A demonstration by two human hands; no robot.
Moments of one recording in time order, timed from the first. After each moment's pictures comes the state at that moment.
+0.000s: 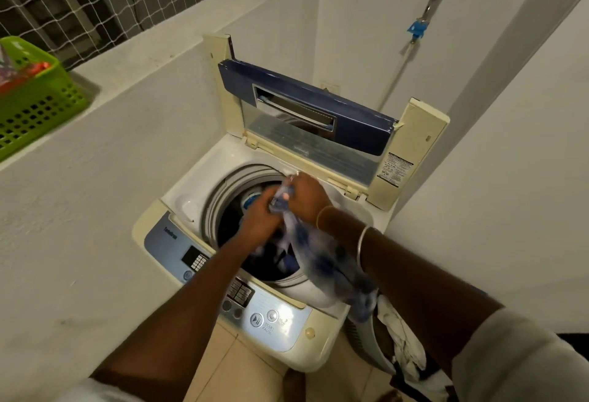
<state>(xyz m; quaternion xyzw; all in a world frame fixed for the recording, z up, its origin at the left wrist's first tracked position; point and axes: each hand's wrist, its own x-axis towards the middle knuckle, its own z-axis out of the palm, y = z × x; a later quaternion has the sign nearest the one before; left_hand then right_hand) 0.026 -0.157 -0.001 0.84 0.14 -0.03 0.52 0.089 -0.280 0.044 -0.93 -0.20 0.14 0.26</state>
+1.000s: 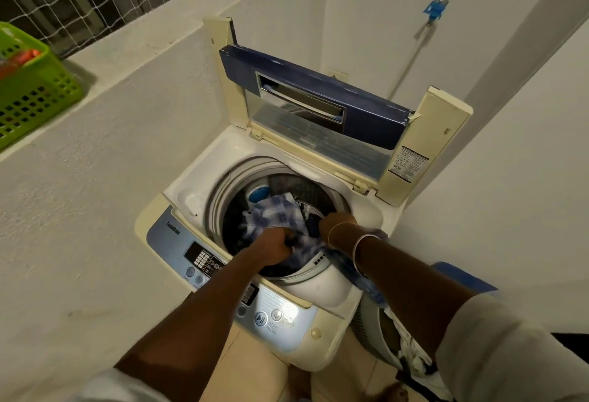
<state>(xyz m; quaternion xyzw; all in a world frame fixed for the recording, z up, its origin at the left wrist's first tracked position) 0.010 -0.159 -0.066 0.93 0.01 -0.27 0.23 0.088 -0.323 -0.048 -0.91 -0.25 0.32 -0.10</state>
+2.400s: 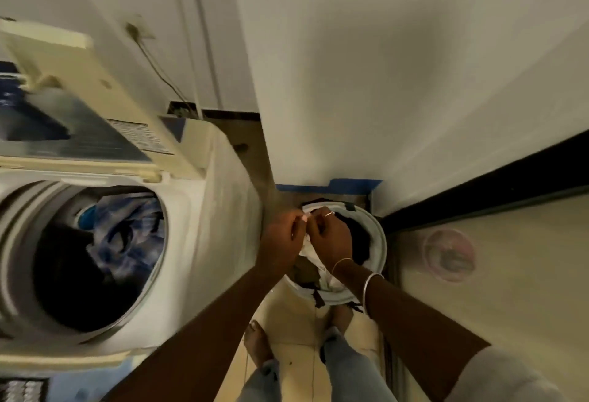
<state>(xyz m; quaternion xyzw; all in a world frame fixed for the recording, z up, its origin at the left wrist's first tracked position) 0.015 -0.523 -0.145 0.87 -0.07 -0.16 0.46 -0.009 -0.649 -0.159 -0.86 0.25 0.06 0.44</state>
